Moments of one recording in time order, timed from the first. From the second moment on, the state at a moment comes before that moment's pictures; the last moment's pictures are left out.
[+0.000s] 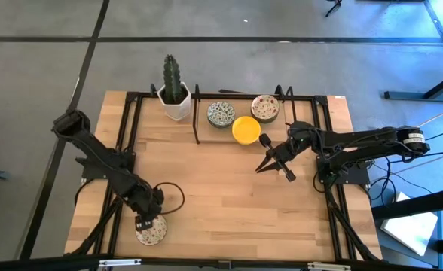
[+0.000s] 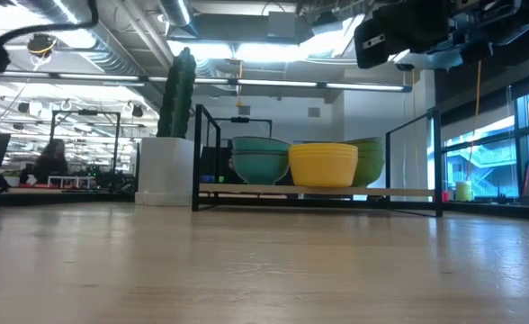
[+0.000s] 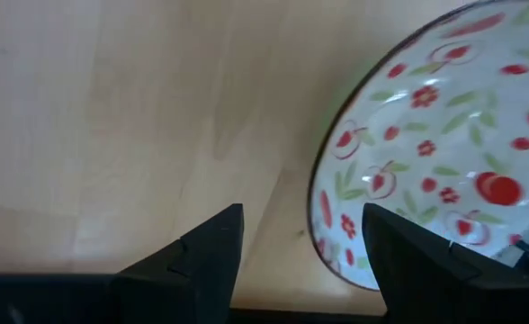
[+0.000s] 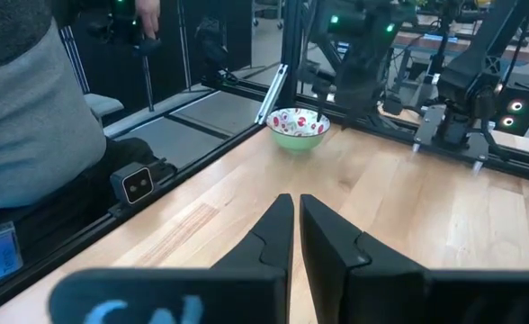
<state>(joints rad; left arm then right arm) -0.75 1.35 0.78 -0.78 0.21 -1.14 -0.11 1.02 0.53 0.32 -0.64 -0.22</state>
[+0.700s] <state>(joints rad) -0.68 1.54 0.78 -0.65 0.25 -0.95 -0.11 1.02 0.53 0.36 -0.64 -0.22</state>
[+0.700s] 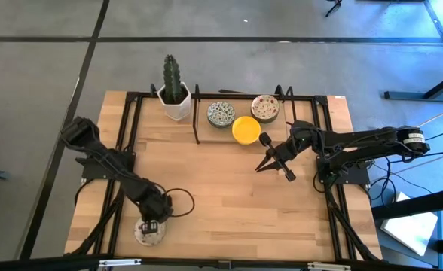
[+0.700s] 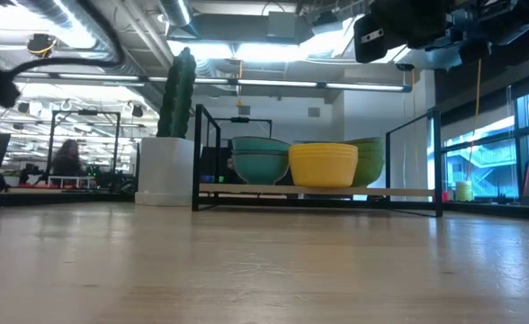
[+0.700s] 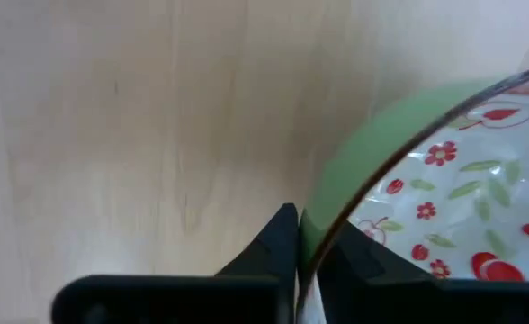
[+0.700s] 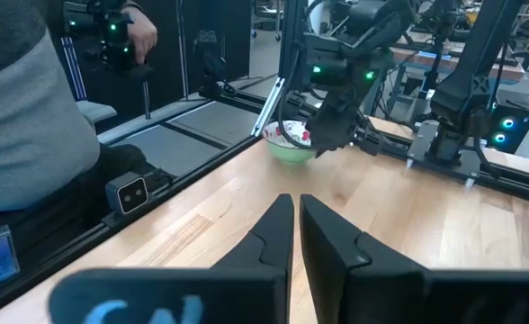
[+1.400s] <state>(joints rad) -0.11 1.58 0.89 -0.53 0.12 -0.39 -0.11 1.02 0.53 0.38 -0.64 -0.21</state>
